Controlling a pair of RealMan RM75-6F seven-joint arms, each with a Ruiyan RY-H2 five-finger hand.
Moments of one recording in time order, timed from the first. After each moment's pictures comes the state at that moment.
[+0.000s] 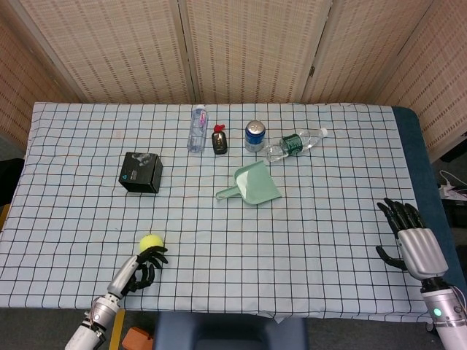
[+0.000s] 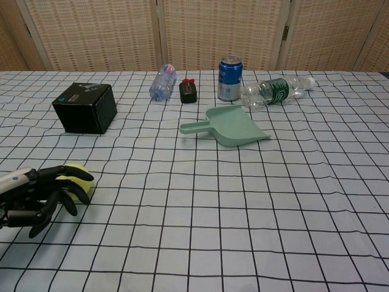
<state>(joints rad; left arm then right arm) -0.31 -1.55 0.04 -1.50 1.49 1.14 -0.63 0.16 -1.12 0.03 -1.58 -1.53 1.37 0.05</state>
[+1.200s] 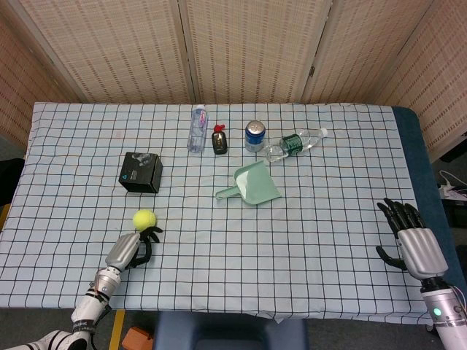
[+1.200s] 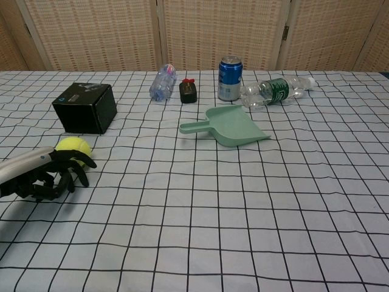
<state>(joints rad) -0.43 -1.57 -0.08 -1.38 1.34 1.00 -0.23 0.16 -1.12 0.03 -1.58 -1.53 1.37 0.05</state>
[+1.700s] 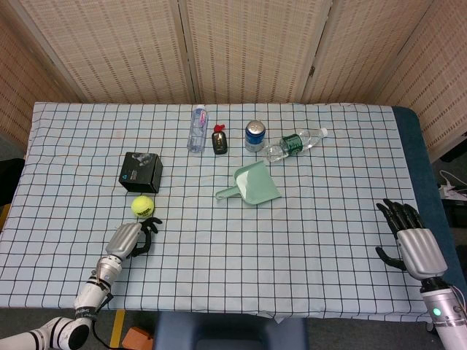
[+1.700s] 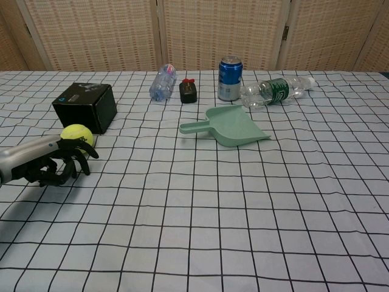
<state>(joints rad) -0.49 -1.58 -0.12 -1.33 1.29 0.95 -0.14 0.16 -1.12 0.03 -1.58 -1.53 1.36 0.05</state>
